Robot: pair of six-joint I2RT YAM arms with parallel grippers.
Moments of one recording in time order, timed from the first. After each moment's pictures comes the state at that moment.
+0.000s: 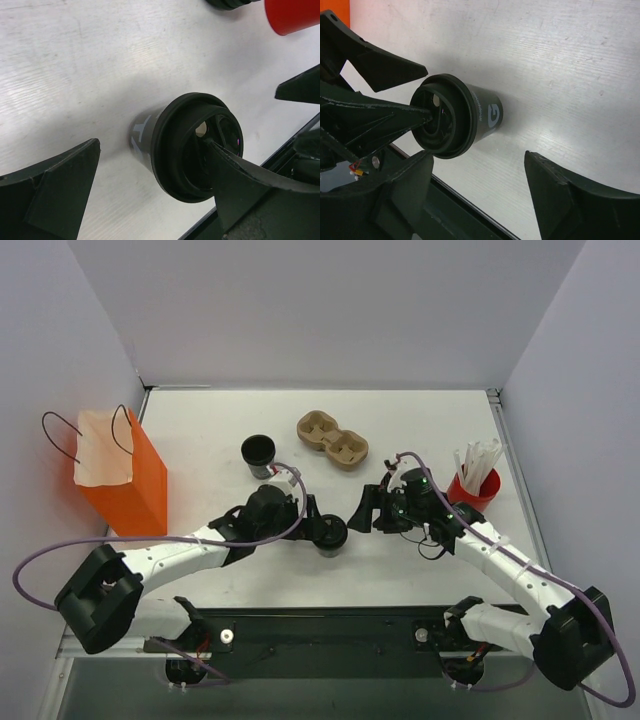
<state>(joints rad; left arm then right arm) -0.81 1.32 0.63 0.12 0.02 -0.69 0.53 1.08 0.70 -0.36 -0.28 0.52</state>
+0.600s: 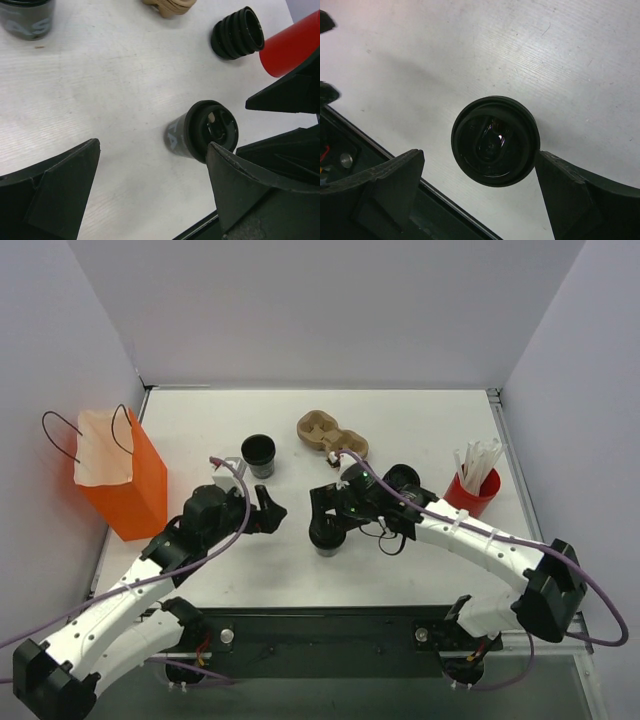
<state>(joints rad) -0.61 0.83 0.63 -0.23 0.00 -0.54 0.85 1.32 1.01 -0.46 0.00 0.44</state>
